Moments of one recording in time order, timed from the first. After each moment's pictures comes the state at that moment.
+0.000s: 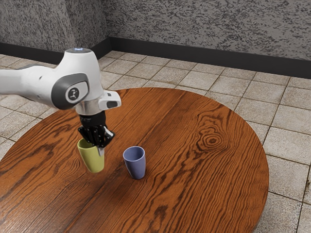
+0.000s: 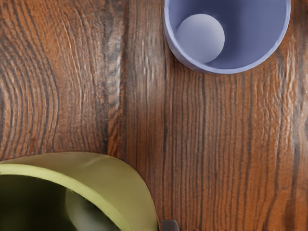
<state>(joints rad) 0.12 -0.15 -0.22 -2.23 -0.05 2.00 -0.10</state>
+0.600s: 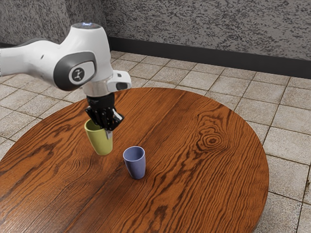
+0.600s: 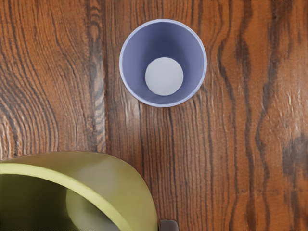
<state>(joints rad) 0.14 -0.18 -0.33 -2.08 -0.01 1.89 -0.13</state>
